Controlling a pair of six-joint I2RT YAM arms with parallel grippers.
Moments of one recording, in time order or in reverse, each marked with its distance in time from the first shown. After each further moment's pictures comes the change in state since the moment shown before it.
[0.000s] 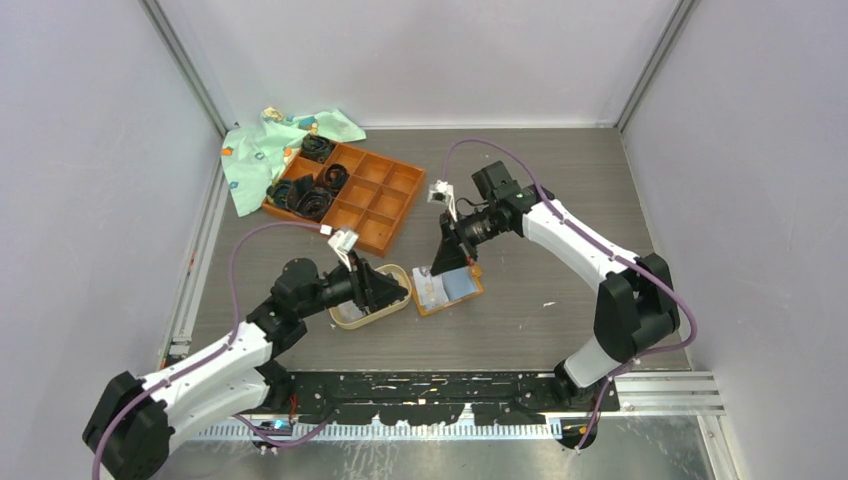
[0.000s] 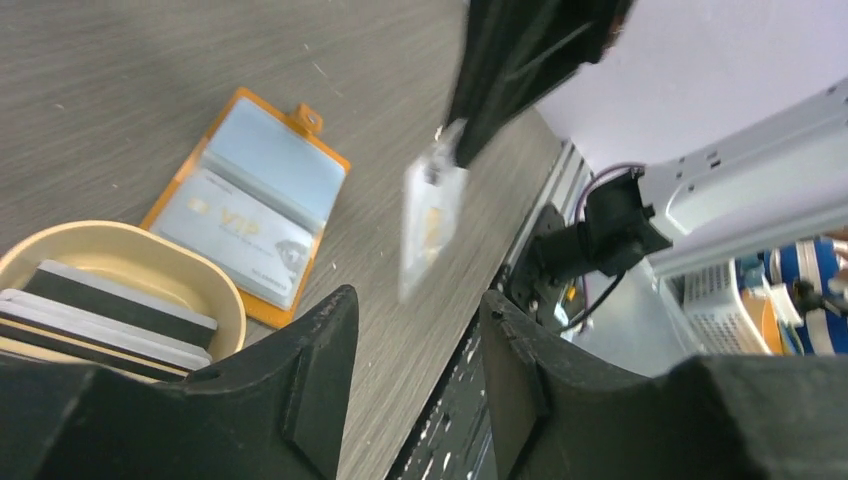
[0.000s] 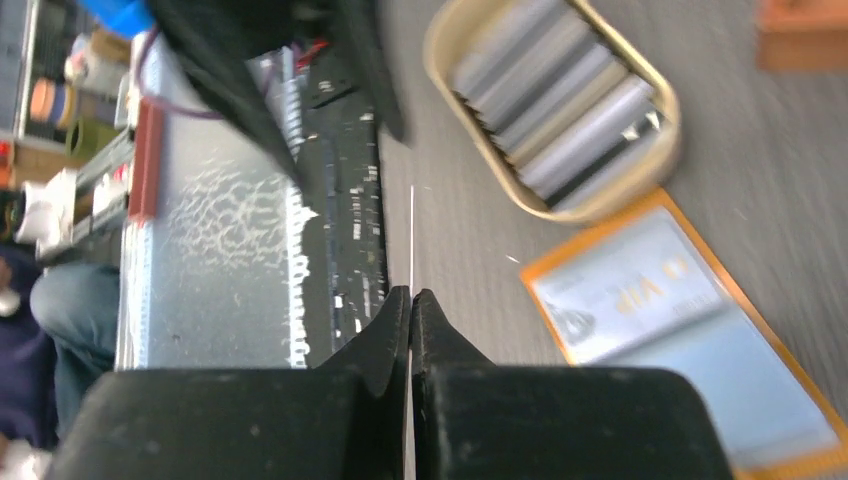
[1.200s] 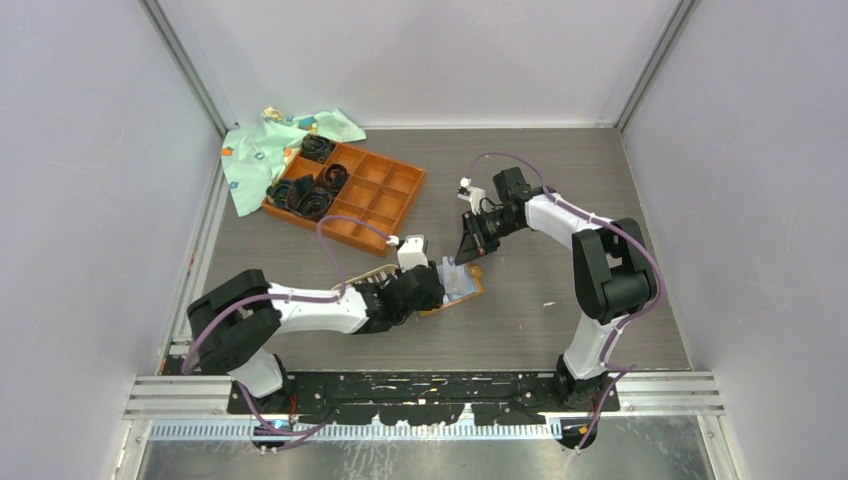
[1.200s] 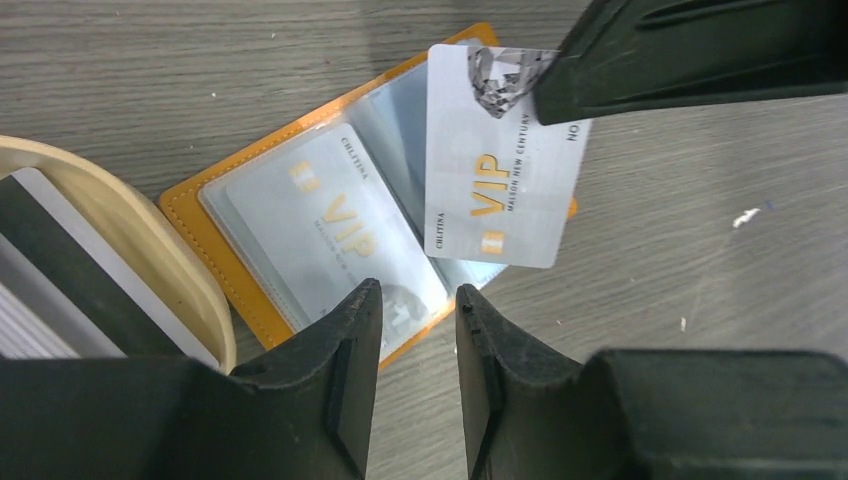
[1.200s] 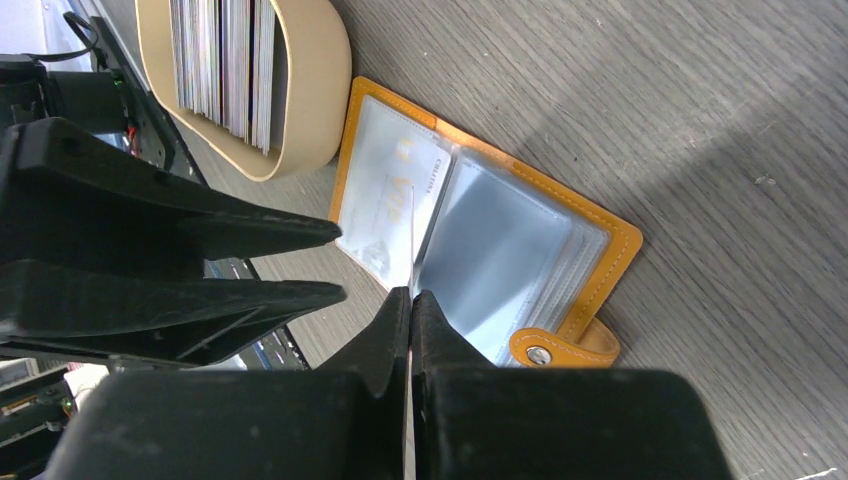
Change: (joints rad) left arm -0.444 0.682 0.424 -0.263 -0.918 -0.256; right arm -0.206 0.231 -0.071 0.162 0.283 0.294
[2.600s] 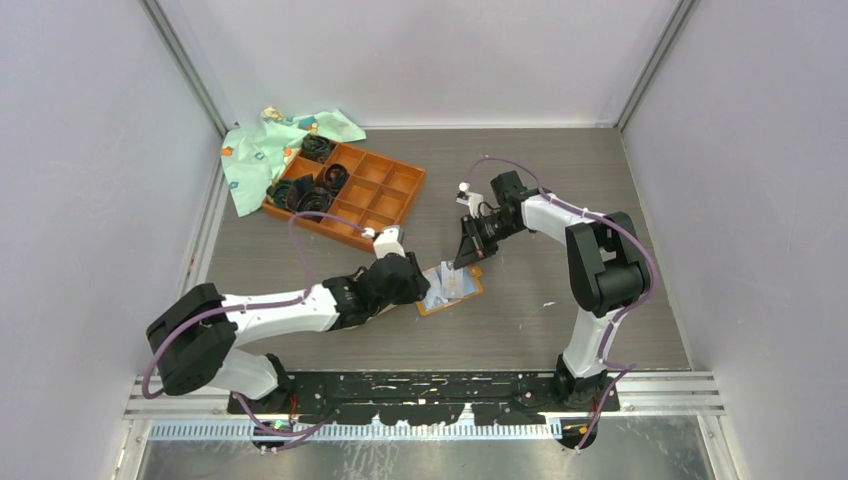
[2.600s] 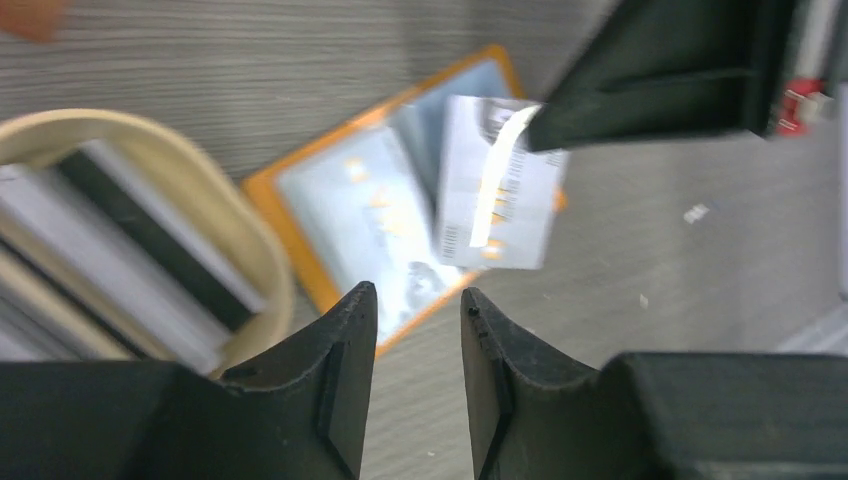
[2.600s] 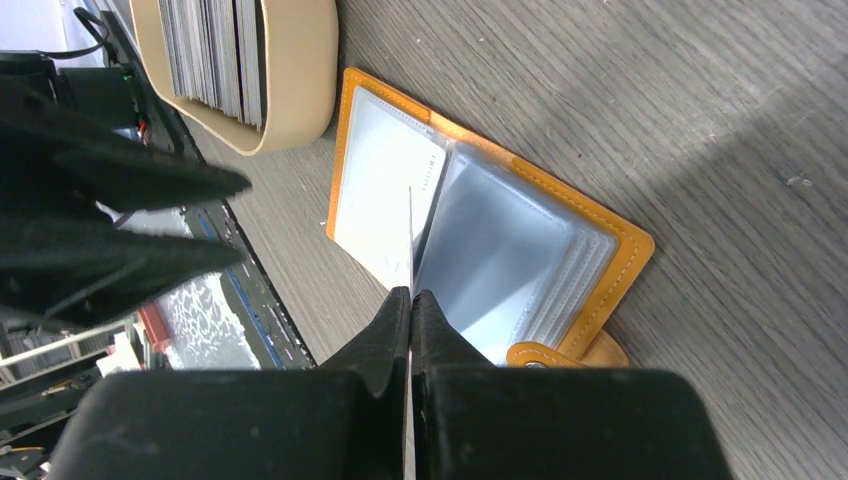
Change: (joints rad) left arm 0.100 -0.173 -0.052 -0.155 0.059 -0.047; right arm 0.000 0.048 0.000 0.001 -0.028 0.008
